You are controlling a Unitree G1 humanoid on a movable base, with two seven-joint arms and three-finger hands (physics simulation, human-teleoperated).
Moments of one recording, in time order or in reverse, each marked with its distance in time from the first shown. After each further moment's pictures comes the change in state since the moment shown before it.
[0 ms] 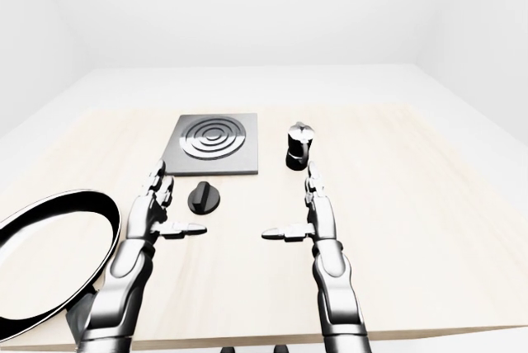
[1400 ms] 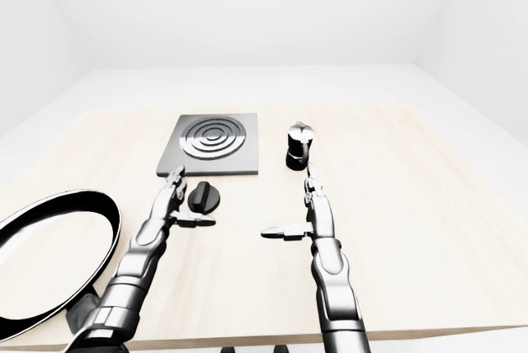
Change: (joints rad) left arm -0.317 0.065 0.001 0.581 0.081 -0.057 -0.001; right arm -0.021 0.000 0.001 0.030 -0.002 0.012 -0.013
